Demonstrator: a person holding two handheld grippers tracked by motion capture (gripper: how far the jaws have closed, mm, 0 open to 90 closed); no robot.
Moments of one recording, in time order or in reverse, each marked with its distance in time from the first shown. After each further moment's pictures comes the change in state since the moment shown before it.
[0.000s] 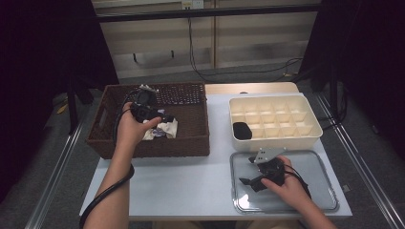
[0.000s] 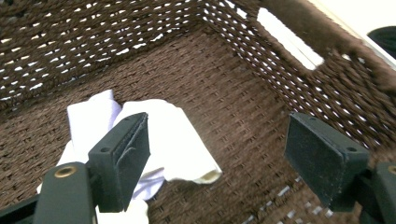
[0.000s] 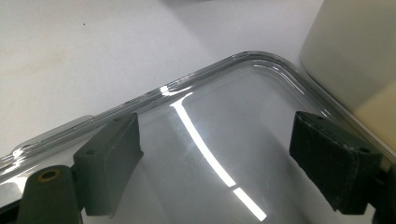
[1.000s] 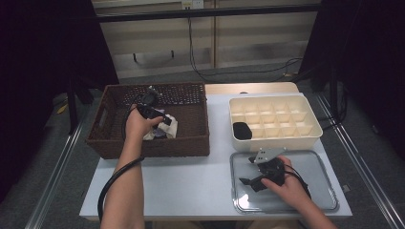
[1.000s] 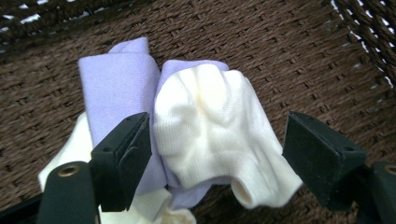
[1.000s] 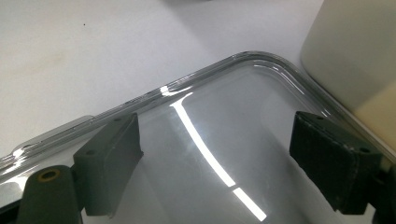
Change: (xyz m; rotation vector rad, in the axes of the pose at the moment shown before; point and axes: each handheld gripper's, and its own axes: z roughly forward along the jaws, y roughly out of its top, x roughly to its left) left arm 0.041 -0.005 0.064 0.221 0.055 -0.099; right arm 0.000 0.000 0.000 -0.004 0.000 -0.003
